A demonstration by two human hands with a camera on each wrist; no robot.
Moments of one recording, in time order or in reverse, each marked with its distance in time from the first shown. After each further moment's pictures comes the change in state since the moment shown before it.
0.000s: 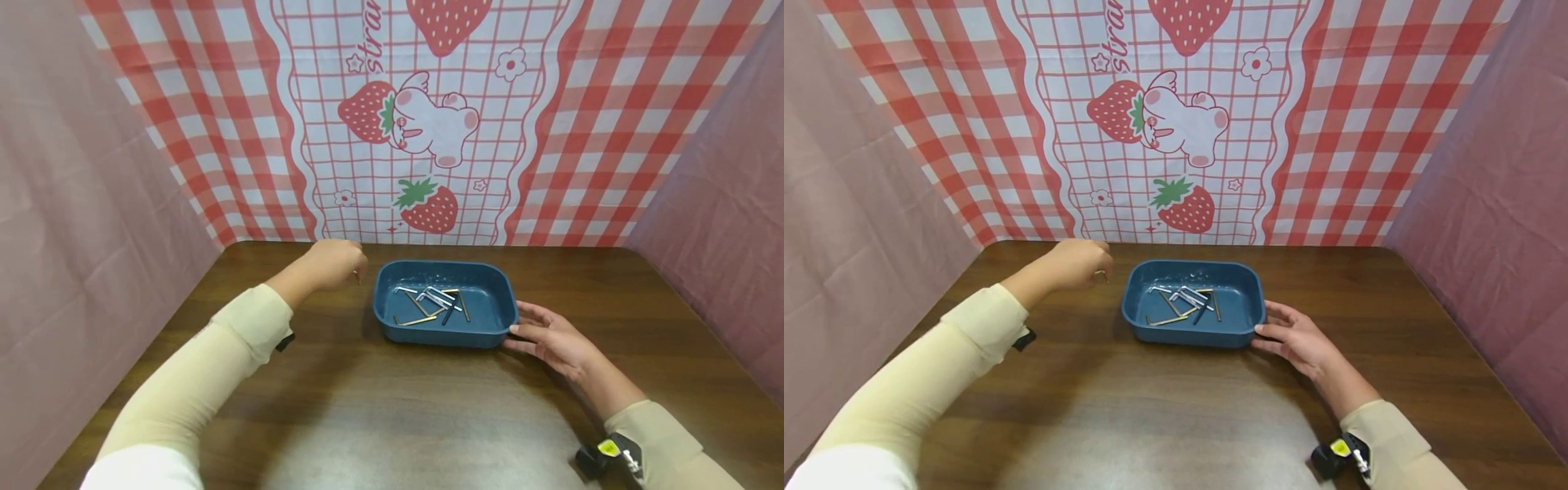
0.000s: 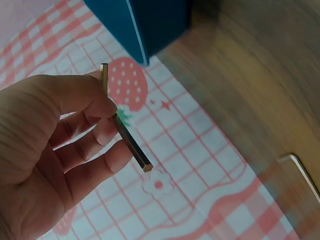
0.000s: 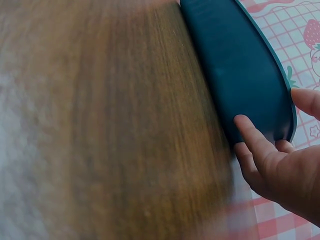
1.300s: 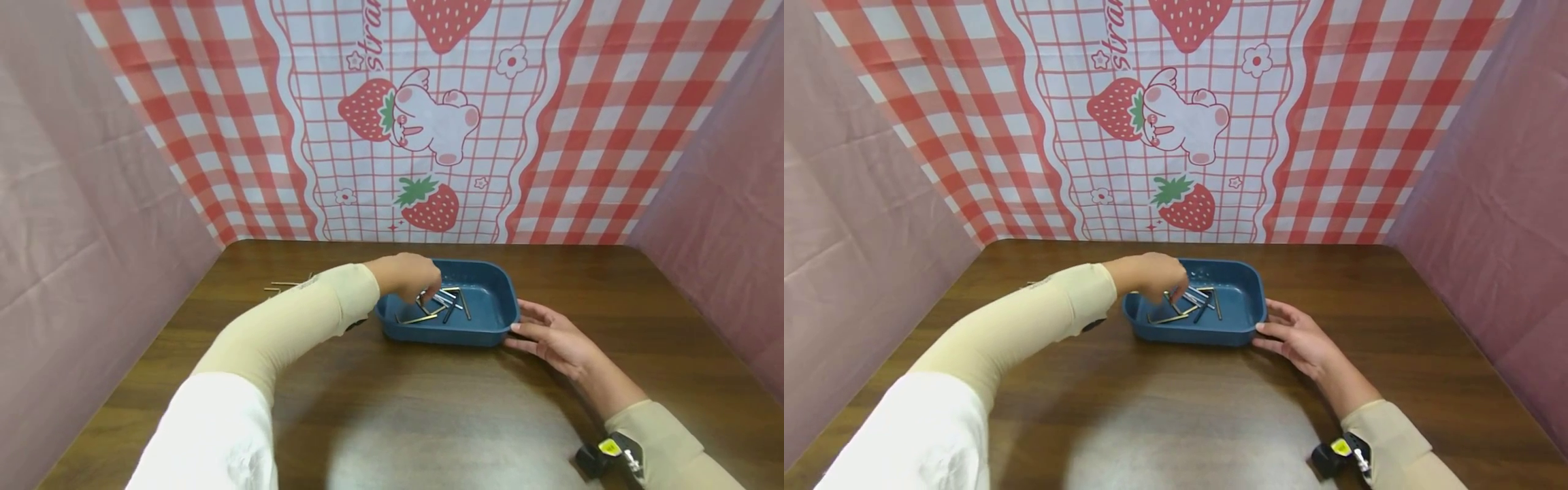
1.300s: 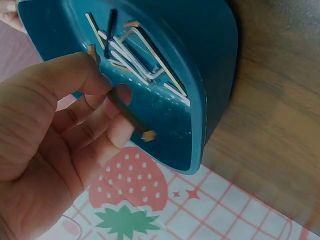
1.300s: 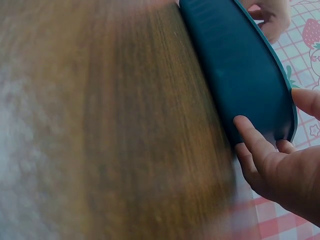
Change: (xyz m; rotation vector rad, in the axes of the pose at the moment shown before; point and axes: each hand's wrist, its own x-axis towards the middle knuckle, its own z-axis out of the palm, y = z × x) left_hand 0.097 0.070 0.017 0.044 -0.343 0.247; right_hand -0.002 0.001 0.001 0.019 -0.012 -0.019
